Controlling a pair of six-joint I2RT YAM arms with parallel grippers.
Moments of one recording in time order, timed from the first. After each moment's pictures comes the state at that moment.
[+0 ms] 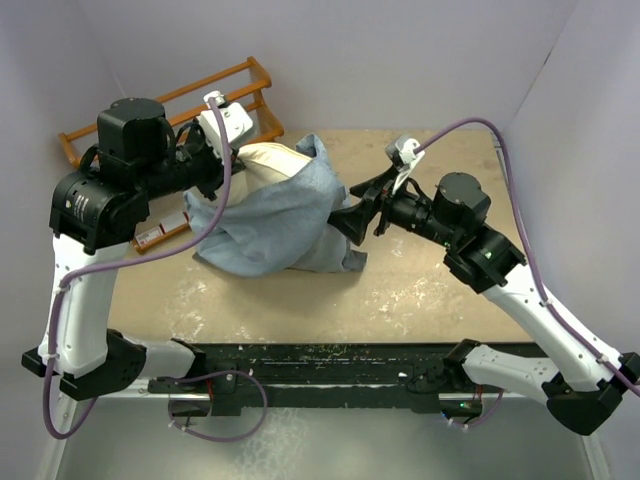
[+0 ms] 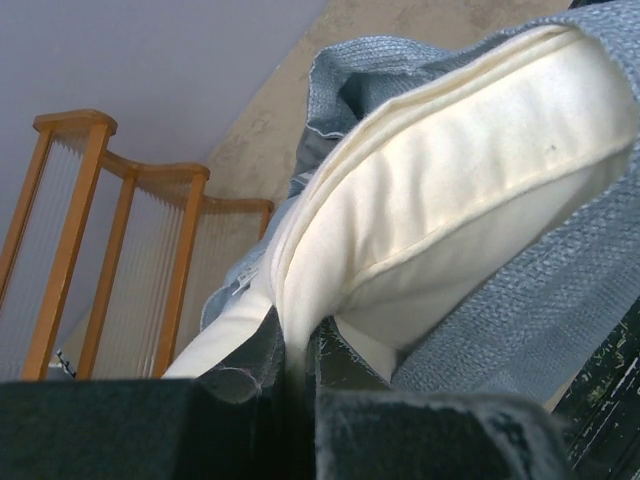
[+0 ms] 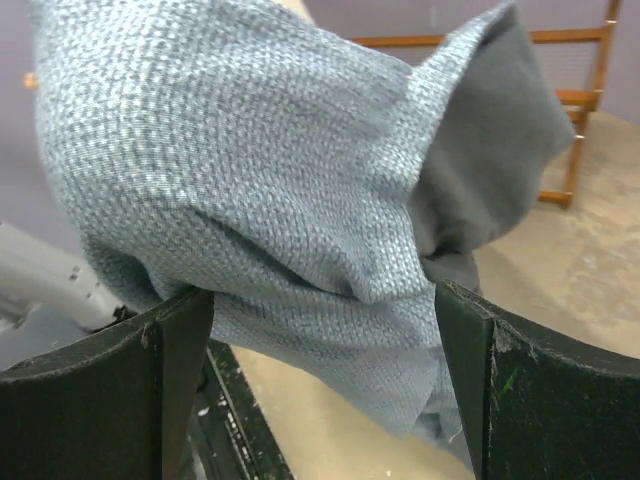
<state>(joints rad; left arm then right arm) -0.46 1.33 2.13 -1.17 0.25 0.42 0.70 1.03 1.22 -0.22 -0.27 0.26</state>
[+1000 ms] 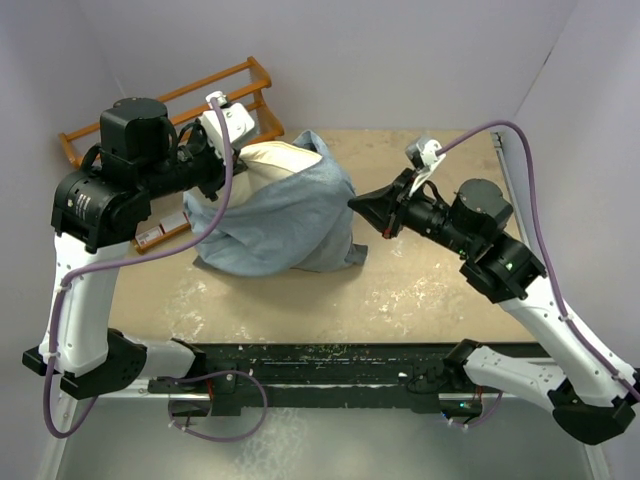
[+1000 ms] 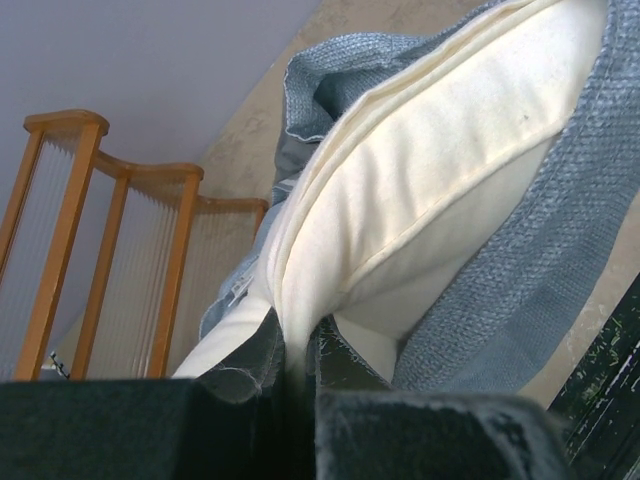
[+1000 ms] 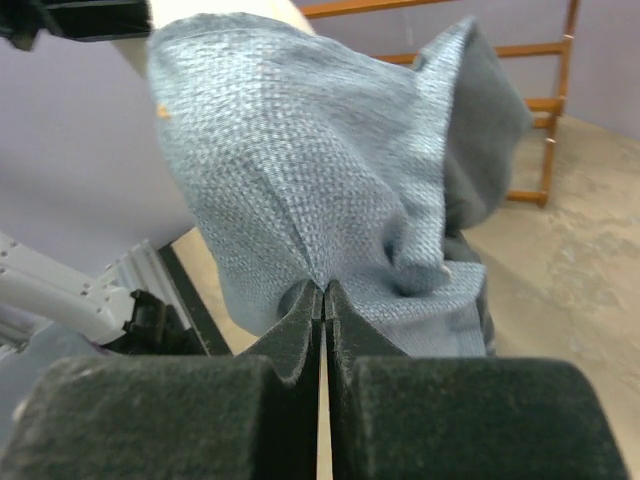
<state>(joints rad) -0.47 1.34 2.13 -1.18 0.26 0.42 0.70 0.97 1.26 -0.29 -0.27 0.28</state>
